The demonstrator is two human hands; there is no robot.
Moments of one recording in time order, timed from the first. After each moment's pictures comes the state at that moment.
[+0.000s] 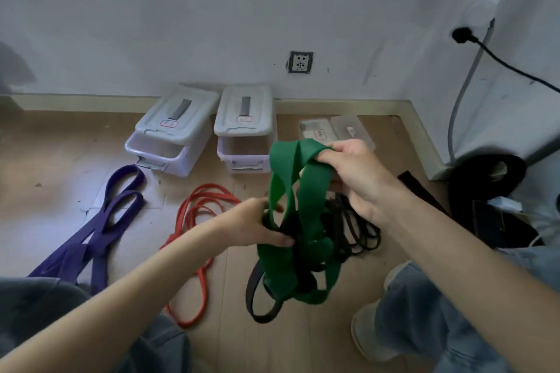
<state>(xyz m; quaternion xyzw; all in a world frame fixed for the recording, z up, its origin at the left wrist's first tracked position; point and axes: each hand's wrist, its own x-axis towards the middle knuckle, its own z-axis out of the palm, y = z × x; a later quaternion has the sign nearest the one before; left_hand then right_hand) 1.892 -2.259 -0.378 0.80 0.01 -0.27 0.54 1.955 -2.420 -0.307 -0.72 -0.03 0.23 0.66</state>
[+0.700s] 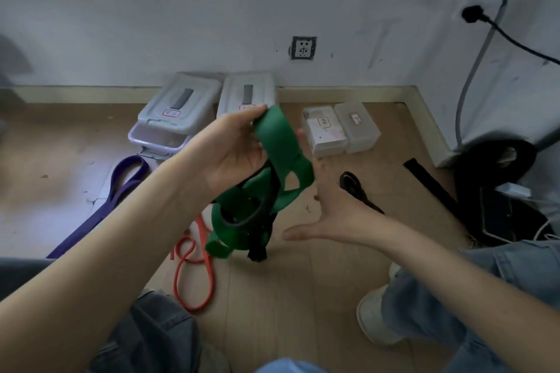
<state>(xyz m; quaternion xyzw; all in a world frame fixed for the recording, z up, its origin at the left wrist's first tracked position) 1.903 -2.255 -0.282 0.36 0.16 -0.15 0.91 1.924 -2.435 -0.361 -0.84 -0.27 0.30 0.37</state>
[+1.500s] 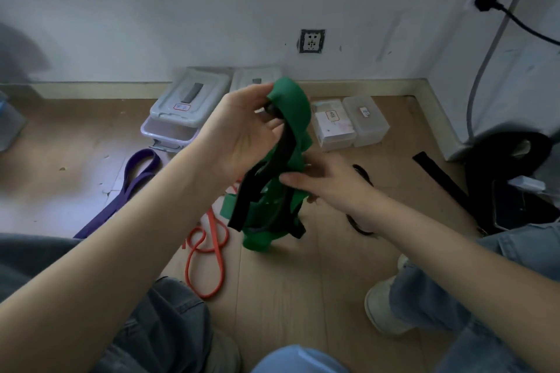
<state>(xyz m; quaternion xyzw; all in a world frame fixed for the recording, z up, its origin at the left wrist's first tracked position) 1.900 -2.259 -0.283 0.38 0.16 -0.08 0.91 1.917 -2.414 -0.338 -0.79 -0.23 0.24 0.52</state>
